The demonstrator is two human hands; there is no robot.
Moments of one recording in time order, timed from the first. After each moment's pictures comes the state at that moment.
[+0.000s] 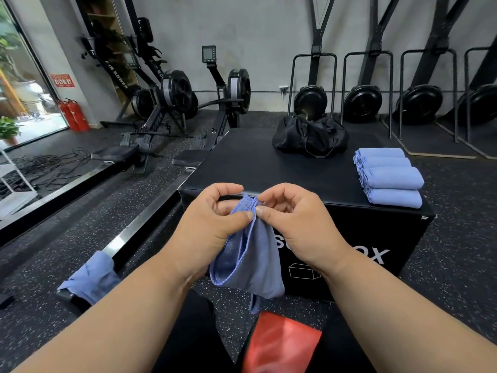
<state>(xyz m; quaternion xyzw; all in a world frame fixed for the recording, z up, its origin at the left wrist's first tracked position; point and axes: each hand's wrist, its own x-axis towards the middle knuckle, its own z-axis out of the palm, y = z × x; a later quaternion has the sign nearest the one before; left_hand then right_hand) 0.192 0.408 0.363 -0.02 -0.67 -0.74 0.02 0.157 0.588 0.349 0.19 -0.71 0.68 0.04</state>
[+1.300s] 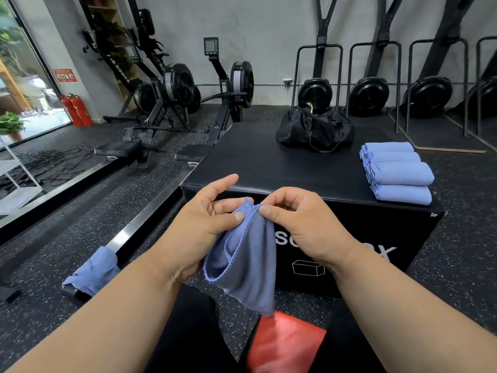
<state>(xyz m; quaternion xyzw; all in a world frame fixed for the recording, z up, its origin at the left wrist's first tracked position) 0.180 0.389 0.354 -0.04 -0.63 -0.78 -0.04 0.139 0.596 0.338 0.21 -0.70 0.68 -0.04</state>
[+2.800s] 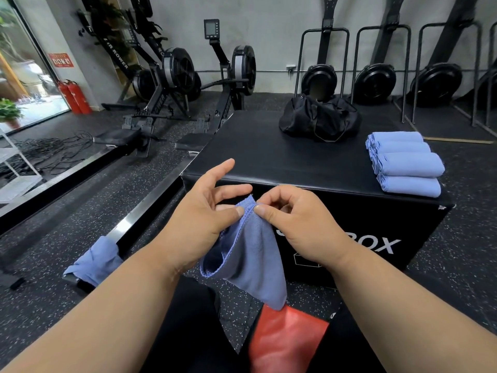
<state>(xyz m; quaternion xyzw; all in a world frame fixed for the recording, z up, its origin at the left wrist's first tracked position) 0.173 0.382 0.344 -0.05 -0.72 -0.69 0.03 0.134 0.586 0.321 0.21 -0.75 0.62 -0.02</state>
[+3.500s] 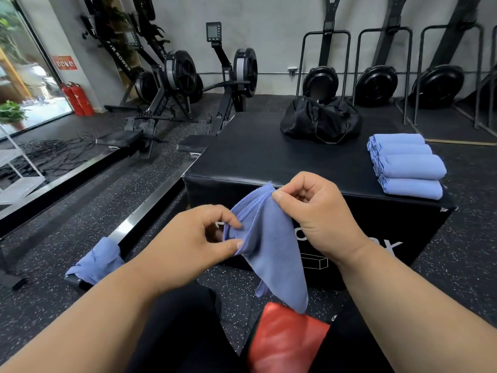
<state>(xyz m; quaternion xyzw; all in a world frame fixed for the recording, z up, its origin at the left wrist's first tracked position) 0.194 0.354 0.333 -0.11 -0.91 -0.40 0.05 0.134 0.596 0.333 0.17 -0.69 0.71 0.03</state>
